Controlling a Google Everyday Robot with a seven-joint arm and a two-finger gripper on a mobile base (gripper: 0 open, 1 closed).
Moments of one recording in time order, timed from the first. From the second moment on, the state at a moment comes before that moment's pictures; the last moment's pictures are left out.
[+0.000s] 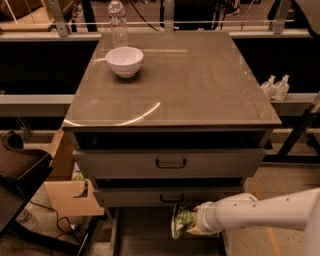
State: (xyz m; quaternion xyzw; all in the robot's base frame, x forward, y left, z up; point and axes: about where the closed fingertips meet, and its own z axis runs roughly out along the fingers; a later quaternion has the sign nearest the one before) arm 0.455 -0.132 0.410 -0.59 0.78 0.07 0.22
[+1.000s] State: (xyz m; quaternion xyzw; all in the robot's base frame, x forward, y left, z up) arm 0.454 -0.097 0.308 -0.63 0.76 0.10 0.14
